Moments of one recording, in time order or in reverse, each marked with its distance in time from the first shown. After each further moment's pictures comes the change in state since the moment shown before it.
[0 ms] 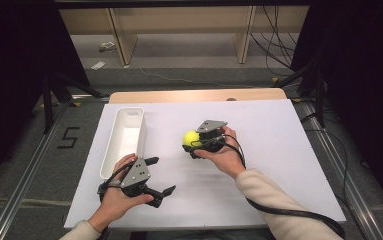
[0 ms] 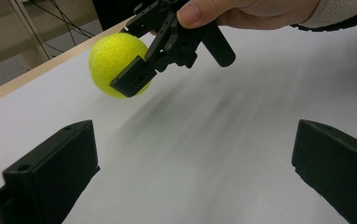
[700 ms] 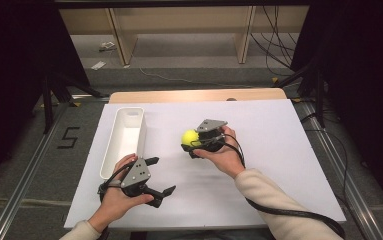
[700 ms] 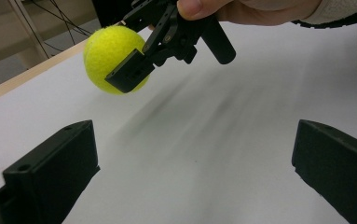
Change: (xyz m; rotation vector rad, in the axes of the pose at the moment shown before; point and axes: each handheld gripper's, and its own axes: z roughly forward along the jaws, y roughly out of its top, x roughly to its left) left arm 0.000 0.000 0.001 0.002 -0.001 -0.002; right arm 0.003 0.004 -0.003 -0.019 0.006 -0.001
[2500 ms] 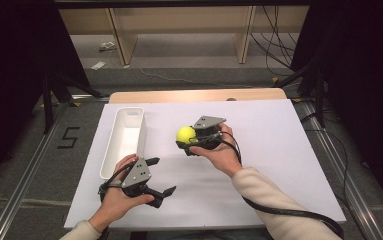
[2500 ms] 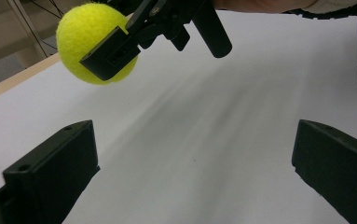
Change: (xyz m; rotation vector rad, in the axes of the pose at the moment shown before) left arm -0.001 0.000 0.001 0.005 -0.004 0.000; right arm 0.009 0.017 -0.003 -0.061 0.033 0.017
